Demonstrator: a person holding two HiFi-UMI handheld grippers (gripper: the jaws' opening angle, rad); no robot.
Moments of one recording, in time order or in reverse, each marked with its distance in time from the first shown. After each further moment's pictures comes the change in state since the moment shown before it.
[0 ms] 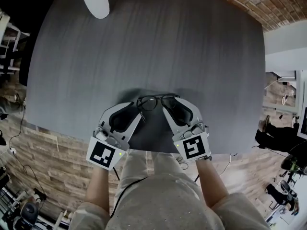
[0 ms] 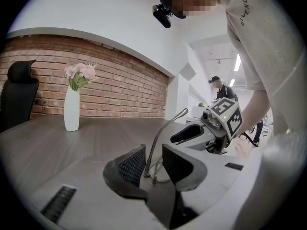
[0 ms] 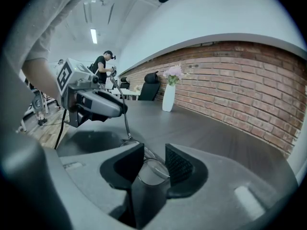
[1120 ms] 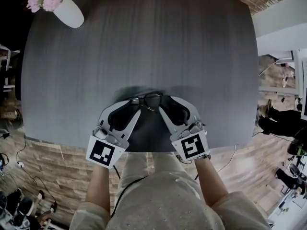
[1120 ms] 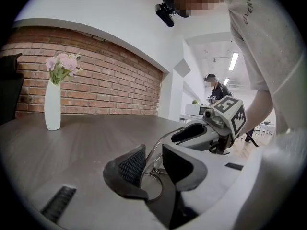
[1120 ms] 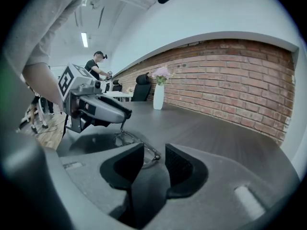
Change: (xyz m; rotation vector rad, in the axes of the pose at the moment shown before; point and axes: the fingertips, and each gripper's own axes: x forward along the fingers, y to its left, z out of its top) left arm 0.054 -0.033 0.002 0.017 0.046 -0.082; right arm -0.032 -0.032 -0.027 0.085 -0.009 -0.055
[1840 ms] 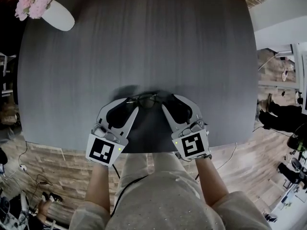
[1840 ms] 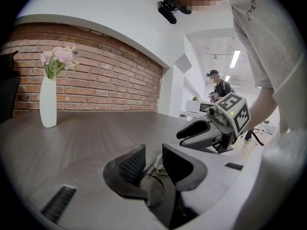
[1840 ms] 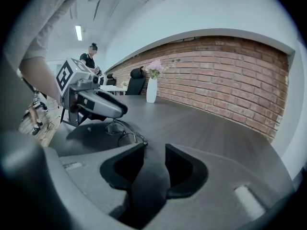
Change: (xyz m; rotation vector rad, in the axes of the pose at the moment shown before) left arm 0.022 0.001 -0.008 -0.004 0.039 0.001; right arm -0.008 -0.023 -0.024 0.010 0.068 -0.071
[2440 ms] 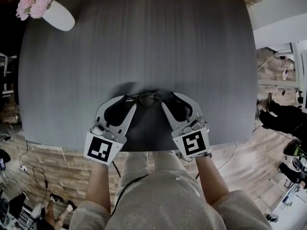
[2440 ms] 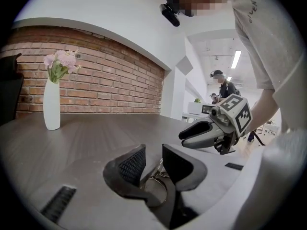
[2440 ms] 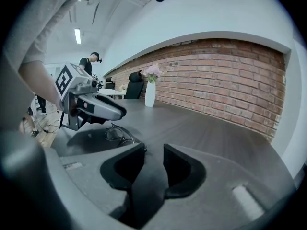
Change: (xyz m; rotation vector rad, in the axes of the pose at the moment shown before) left arm -0.001 0.003 0.008 -0.001 -0.023 0.028; right arm -0.005 -0.007 0.009 0.020 -0.048 -0.007
